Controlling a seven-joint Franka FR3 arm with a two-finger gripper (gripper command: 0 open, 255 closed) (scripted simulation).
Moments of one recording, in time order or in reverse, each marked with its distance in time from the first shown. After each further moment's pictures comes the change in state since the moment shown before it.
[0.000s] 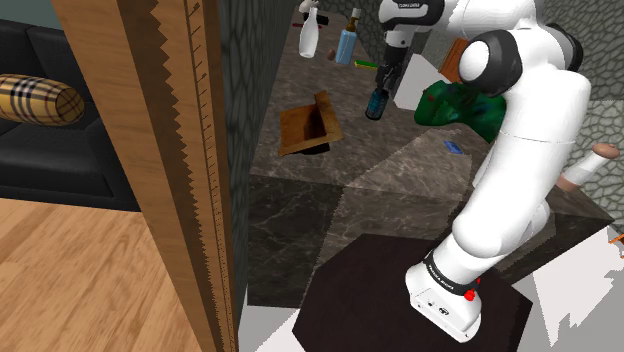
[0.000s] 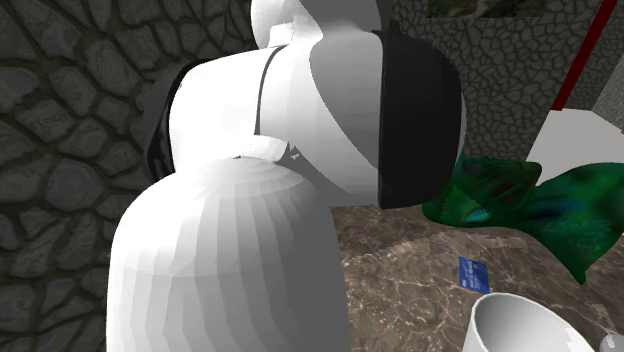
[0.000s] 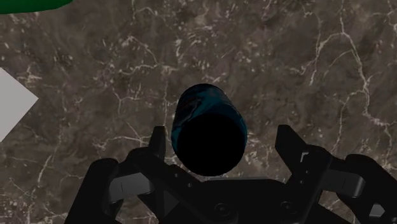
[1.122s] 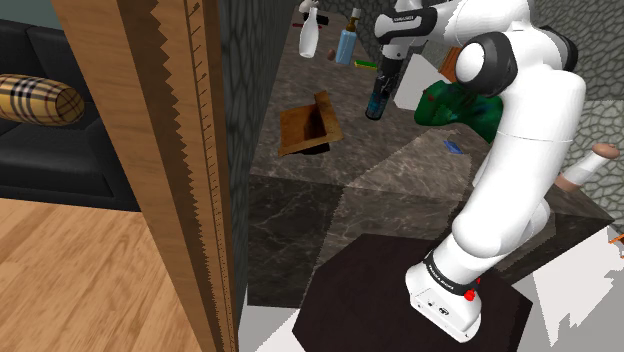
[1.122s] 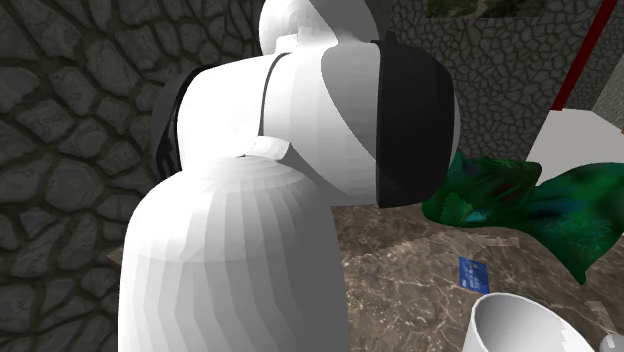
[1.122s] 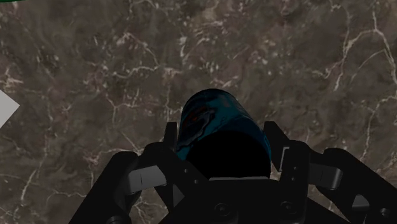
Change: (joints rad) arm -0.006 0.023 0.001 -0.074 0.008 0.095 -0.011
